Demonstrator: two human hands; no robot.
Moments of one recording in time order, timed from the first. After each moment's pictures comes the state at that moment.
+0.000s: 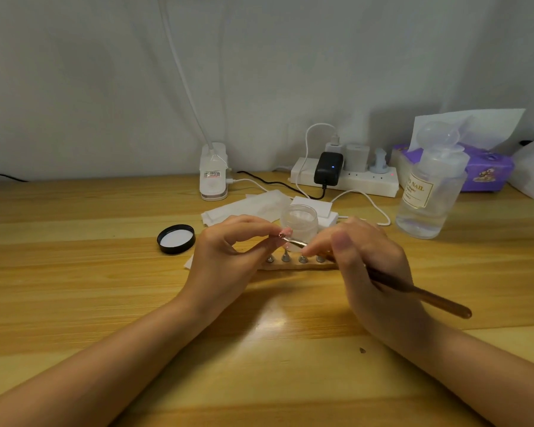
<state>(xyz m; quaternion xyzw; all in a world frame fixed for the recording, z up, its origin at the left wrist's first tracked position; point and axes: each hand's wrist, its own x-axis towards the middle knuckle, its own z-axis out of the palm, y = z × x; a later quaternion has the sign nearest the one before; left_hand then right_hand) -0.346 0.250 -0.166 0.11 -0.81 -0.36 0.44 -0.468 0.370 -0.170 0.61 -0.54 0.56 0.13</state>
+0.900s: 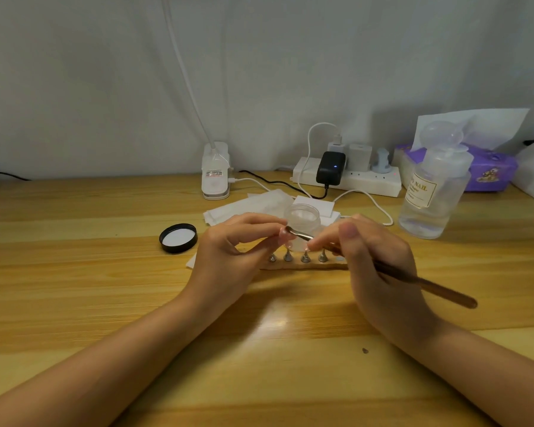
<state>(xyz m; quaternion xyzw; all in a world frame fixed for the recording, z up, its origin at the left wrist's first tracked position) -0.347 0.247 -0.170 0.10 -0.80 -0.38 0.45 -0.469 0.368 -0.169 0.58 -0.55 0.59 0.09</state>
